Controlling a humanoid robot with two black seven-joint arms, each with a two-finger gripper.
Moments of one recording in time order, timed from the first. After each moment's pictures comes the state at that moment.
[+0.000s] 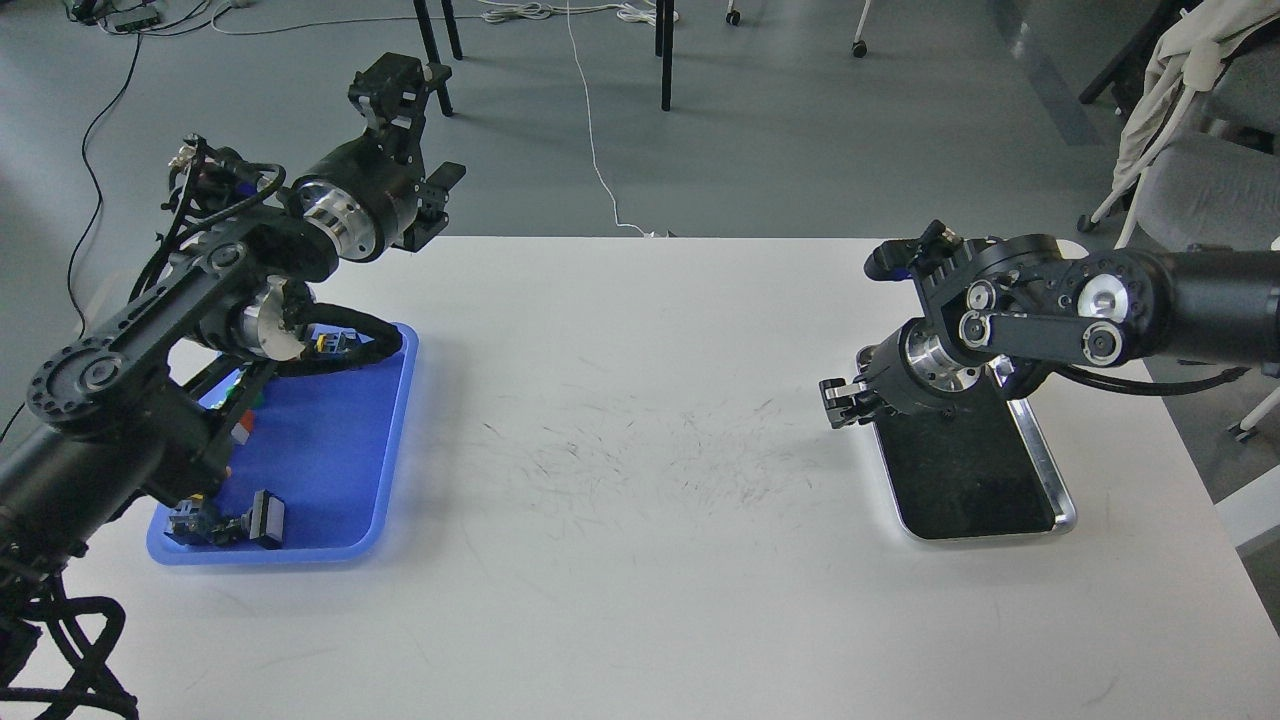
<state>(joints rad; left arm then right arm) -0.72 0.36 -0.95 -1.23 0.63 0.12 0.16 1.49 -0.36 -0.71 1.04 -0.59 0.49 -0.11</state>
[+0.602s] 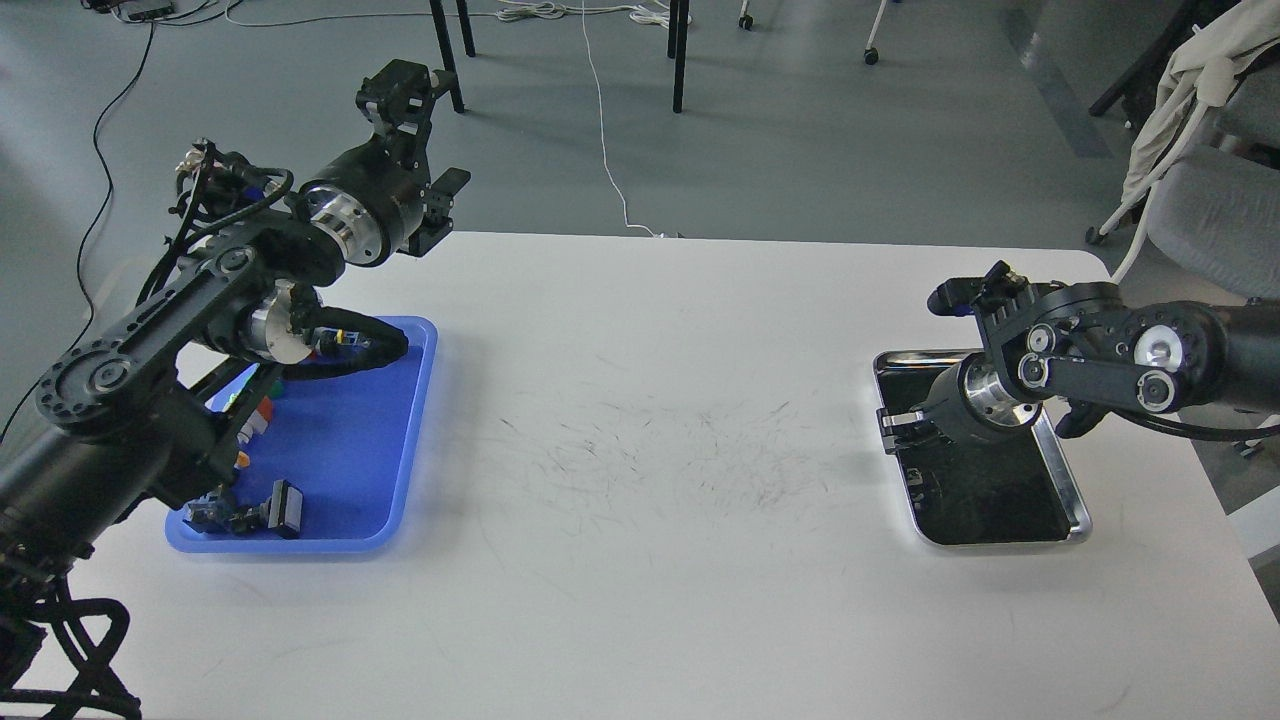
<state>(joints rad) -0.72 0.35 -0.94 -1.23 0.63 0.12 0.16 1.38 -0.43 -0.62 1.00 -0.69 0.49 -0.10</state>
